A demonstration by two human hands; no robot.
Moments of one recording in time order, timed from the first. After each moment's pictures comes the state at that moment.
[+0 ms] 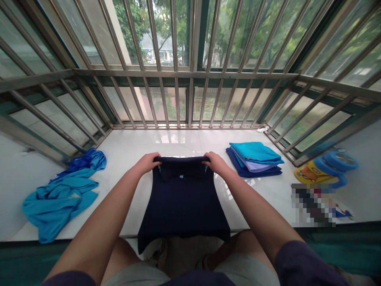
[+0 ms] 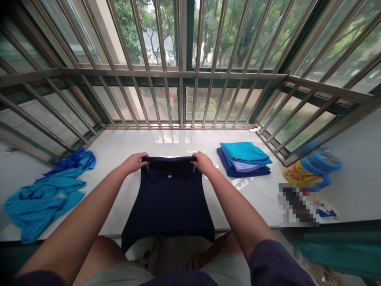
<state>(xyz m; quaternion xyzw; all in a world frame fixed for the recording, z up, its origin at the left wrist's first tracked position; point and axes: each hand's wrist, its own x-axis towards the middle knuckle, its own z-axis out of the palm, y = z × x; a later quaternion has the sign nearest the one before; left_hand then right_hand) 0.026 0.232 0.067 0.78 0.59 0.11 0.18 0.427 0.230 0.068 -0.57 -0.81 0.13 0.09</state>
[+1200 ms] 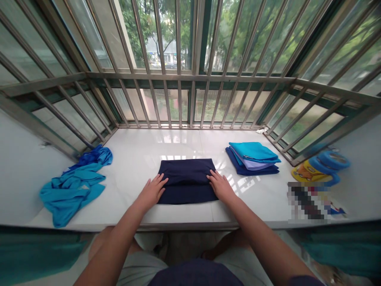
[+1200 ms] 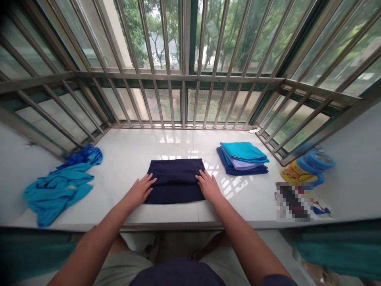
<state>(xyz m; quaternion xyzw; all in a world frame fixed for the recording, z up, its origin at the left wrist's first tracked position) 0.046 0.073 -0.019 0.81 0.58 0.07 0.12 0.453 0.108 -0.010 -0.58 -0.81 0.11 0.04</state>
